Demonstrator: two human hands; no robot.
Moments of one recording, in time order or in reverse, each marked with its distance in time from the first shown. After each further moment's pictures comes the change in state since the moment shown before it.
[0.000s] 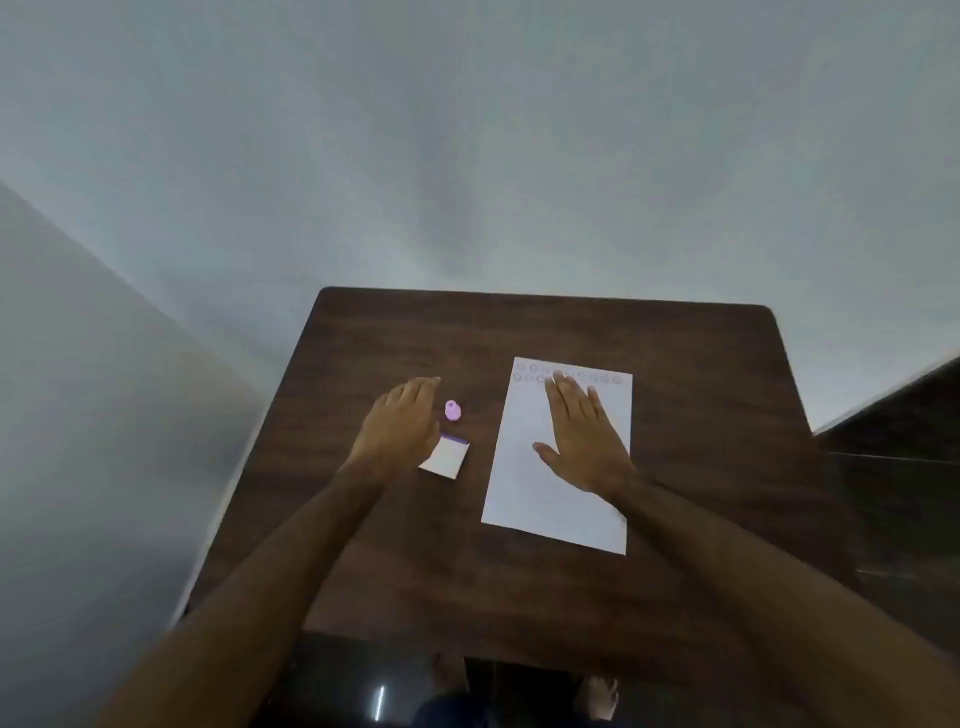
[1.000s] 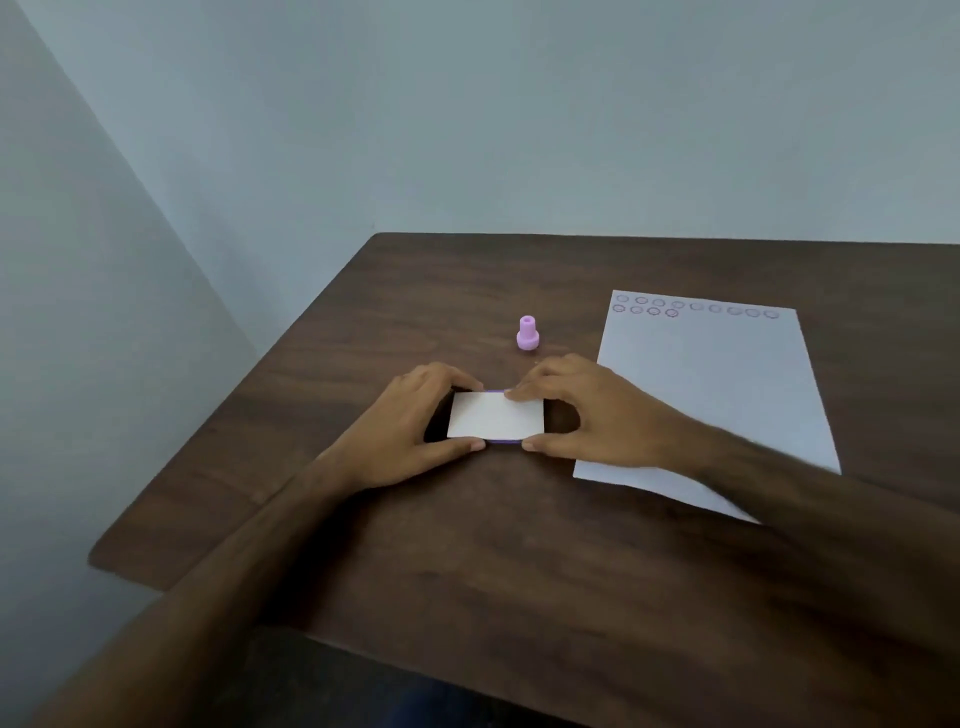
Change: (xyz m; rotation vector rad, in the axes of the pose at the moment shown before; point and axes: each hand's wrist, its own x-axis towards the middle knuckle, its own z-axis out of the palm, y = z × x) left_hand -0.043 -0.115 0.158 -0.175 0.306 0.380; right_hand 0.032 -0.061 0.121 0.277 0.170 -0.663
